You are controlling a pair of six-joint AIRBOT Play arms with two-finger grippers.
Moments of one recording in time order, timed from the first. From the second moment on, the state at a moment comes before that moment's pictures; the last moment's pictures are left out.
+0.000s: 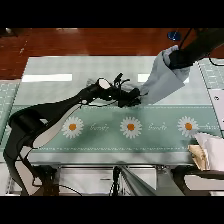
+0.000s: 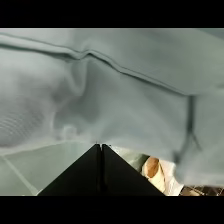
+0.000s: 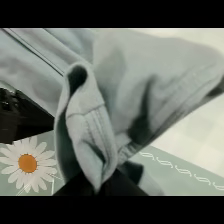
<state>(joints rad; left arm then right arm) -0.65 -1.95 1.49 0.39 -0.80 -1.56 0.10 -1.50 1.89 -1.35 1.66 1.38</state>
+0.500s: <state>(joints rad) -0.69 -2.05 1.63 0.34 -0.76 -1.62 0.18 -1.43 1.89 -1.38 1.67 1.42</state>
